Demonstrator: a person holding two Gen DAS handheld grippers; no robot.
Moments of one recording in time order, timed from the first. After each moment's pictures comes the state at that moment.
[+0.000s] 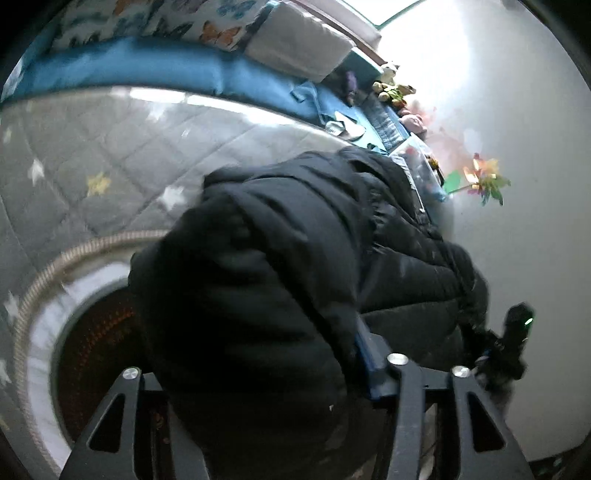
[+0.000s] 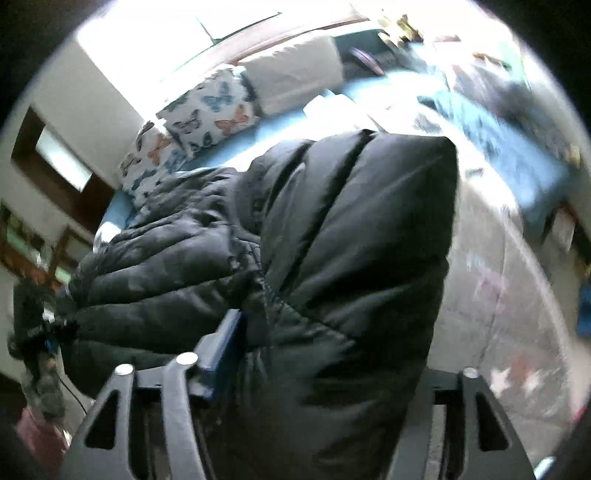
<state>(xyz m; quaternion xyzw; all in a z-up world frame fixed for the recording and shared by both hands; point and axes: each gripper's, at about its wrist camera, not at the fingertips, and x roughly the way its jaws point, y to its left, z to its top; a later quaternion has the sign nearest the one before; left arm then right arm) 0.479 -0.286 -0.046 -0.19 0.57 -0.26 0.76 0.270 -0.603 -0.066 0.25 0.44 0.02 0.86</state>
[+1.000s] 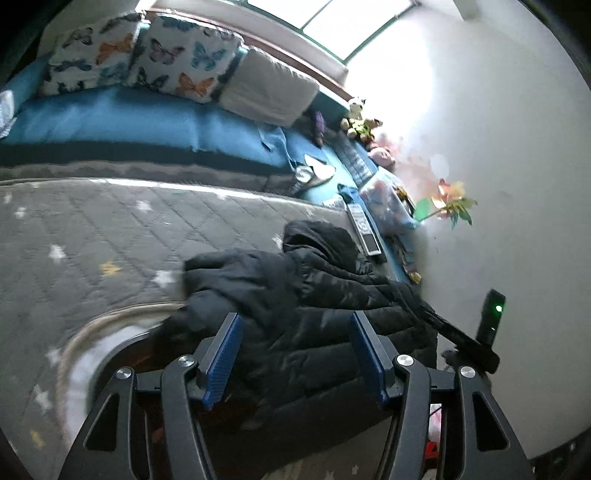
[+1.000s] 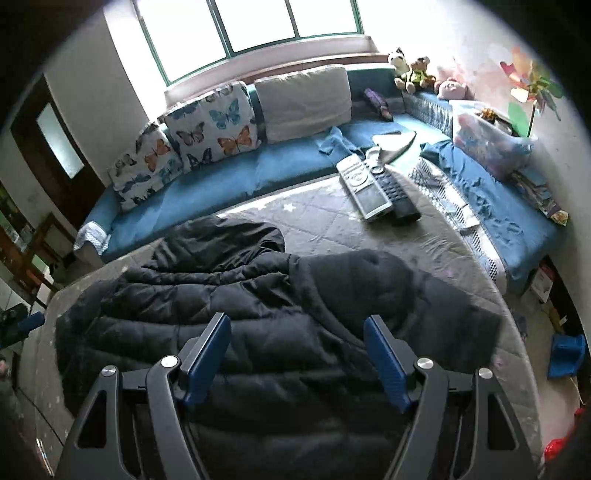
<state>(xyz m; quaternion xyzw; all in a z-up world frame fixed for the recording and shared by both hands) 0.474 -0.235 0.075 -0.18 0.49 -0.30 0.80 0.317 -0.566 -0.015 0.15 0.41 -0.02 0.90</state>
